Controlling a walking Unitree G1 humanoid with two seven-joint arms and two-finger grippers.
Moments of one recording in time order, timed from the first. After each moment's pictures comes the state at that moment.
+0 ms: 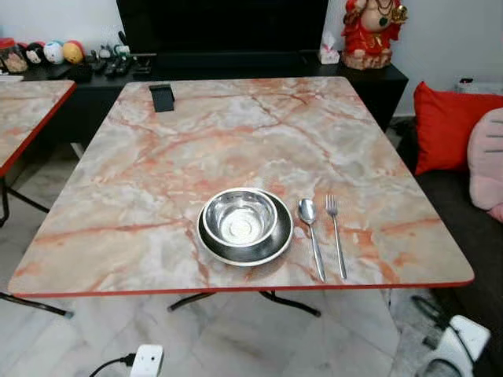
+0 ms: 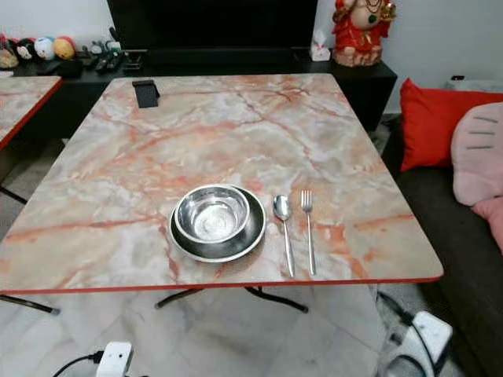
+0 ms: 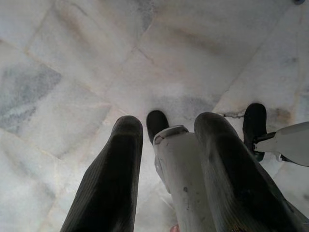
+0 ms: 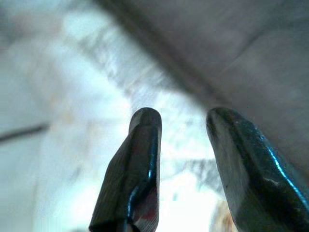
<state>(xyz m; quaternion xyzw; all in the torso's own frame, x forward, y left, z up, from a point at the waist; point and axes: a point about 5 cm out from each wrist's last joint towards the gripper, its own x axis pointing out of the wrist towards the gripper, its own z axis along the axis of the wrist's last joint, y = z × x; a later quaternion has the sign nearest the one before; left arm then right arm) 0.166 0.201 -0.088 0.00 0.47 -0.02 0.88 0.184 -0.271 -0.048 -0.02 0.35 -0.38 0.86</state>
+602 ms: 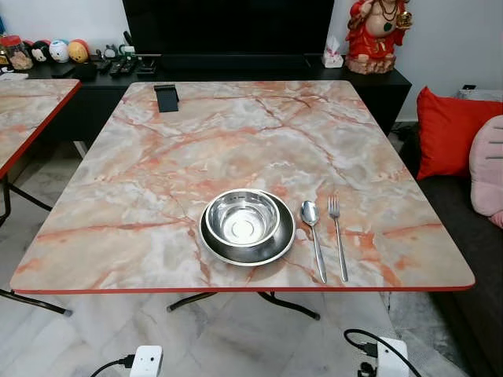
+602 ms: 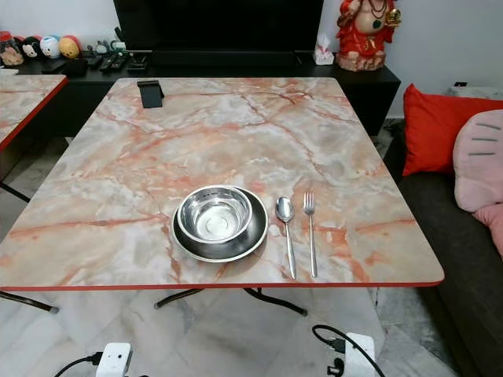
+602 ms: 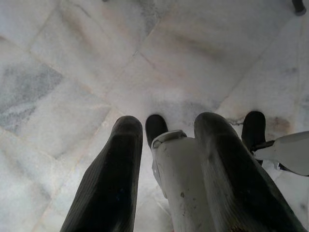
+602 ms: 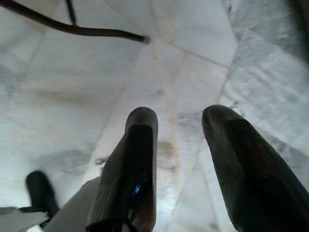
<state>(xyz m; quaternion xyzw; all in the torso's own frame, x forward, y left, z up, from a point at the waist) 0.166 0.200 -0.088 0.00 0.46 -0.01 0.89 0.161 -0.216 -0.088 0.03 0.45 -0.11 0.89</state>
